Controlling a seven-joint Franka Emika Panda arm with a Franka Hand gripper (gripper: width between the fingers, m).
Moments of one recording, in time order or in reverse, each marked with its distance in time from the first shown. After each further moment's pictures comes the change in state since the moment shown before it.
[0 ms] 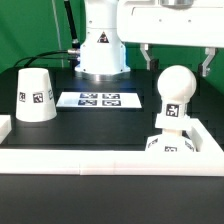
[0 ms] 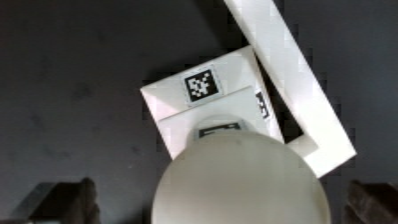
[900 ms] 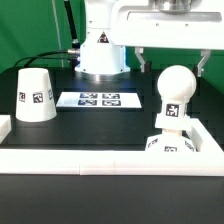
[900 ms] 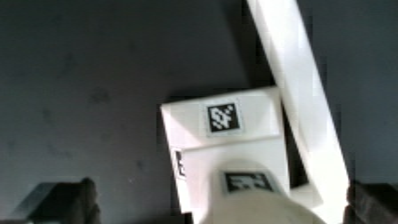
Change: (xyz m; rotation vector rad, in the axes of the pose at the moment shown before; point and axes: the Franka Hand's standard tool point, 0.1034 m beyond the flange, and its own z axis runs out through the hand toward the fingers) arm -0.017 0.023 0.015 -0.030 -0.037 -0.274
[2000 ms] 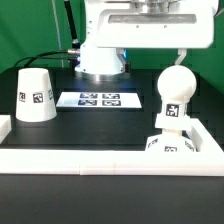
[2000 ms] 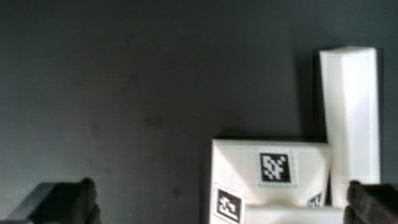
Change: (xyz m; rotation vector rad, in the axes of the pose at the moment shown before) arm -0.029 0.039 0.006 -0.009 0.028 -0.149
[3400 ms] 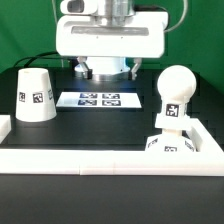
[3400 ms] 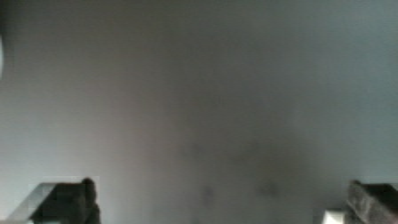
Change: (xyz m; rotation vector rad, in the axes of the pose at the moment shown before) arm -0.059 0.095 0.029 -0.030 0.030 -0.043
